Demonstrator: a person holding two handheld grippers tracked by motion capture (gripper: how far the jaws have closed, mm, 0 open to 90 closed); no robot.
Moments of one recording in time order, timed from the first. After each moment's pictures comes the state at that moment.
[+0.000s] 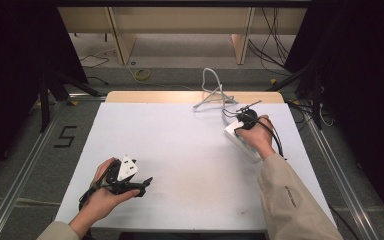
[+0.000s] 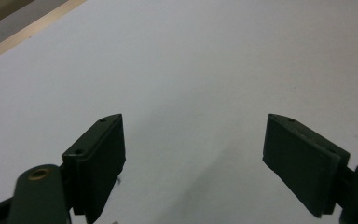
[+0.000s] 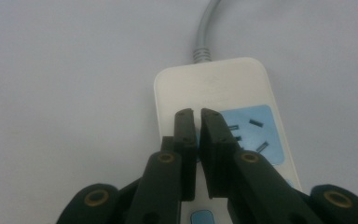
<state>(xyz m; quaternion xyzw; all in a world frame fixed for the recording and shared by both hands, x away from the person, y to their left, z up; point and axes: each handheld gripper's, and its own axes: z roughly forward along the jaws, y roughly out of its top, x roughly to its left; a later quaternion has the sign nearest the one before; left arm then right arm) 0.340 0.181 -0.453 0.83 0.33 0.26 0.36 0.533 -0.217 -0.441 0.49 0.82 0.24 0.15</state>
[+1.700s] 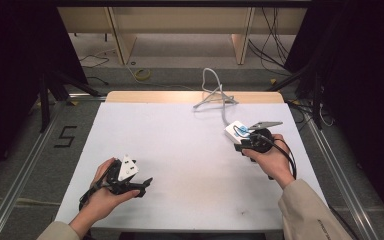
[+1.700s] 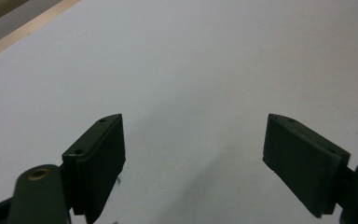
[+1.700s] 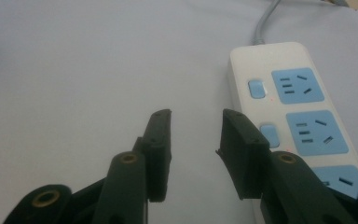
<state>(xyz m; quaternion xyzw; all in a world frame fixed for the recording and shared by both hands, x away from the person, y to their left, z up) 0.339 0.181 -0.454 0.84 0.33 0.26 0.35 0.438 -0.235 -0.424 0.44 0.81 0.36 0.15</state>
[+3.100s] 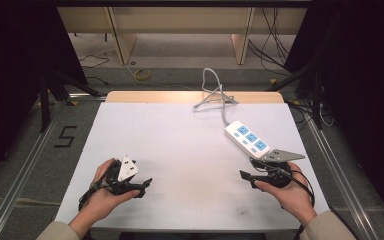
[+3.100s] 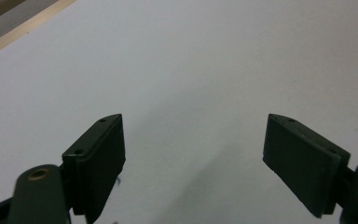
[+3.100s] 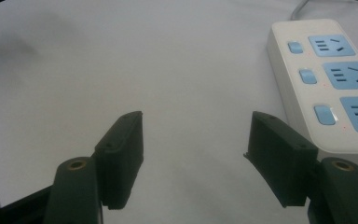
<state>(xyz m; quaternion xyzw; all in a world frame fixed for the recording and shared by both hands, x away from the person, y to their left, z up) 0.339 0.182 -0.454 0.84 0.33 0.26 0.35 0.355 -0.264 -0.439 0.39 0.81 0.42 0.15</state>
